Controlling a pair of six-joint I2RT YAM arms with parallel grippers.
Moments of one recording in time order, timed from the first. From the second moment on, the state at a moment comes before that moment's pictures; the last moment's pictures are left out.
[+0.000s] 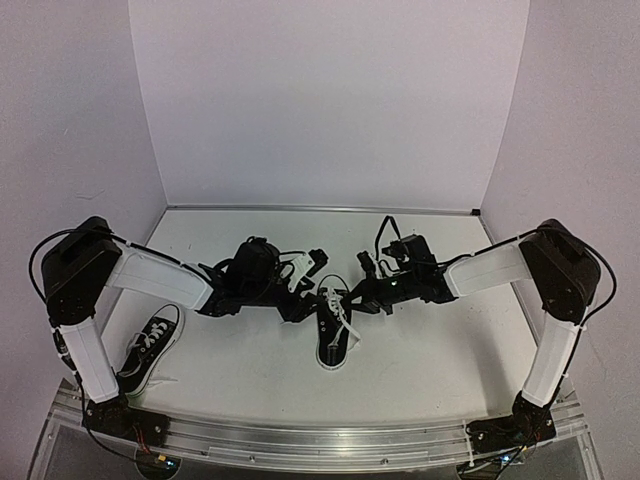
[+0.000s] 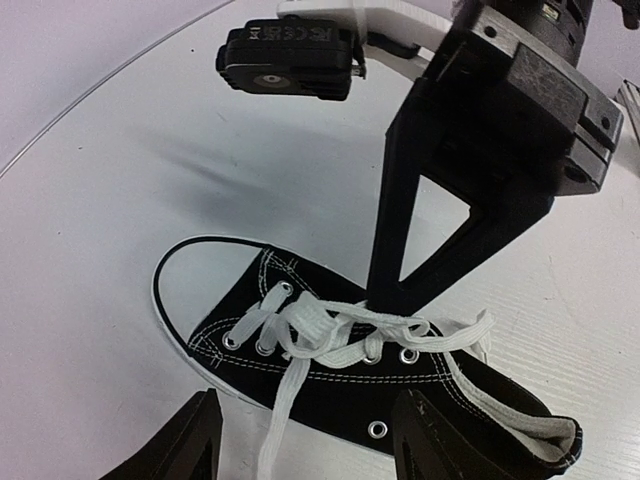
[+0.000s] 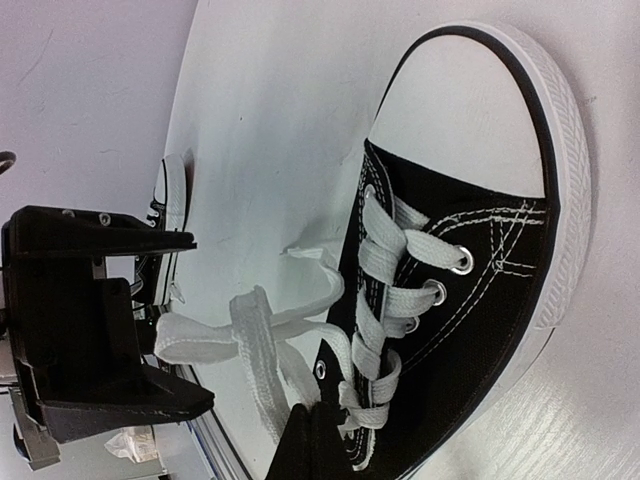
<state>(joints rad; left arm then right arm) -0.89 1.80 0.95 0.33 0.18 0.13 0.63 1.87 0.97 0.20 -0.65 0.74</state>
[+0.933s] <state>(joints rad) -0.87 1.88 1.10 0.29 0.29 0.00 0.63 1.87 0.97 0.20 -0.65 0.74</state>
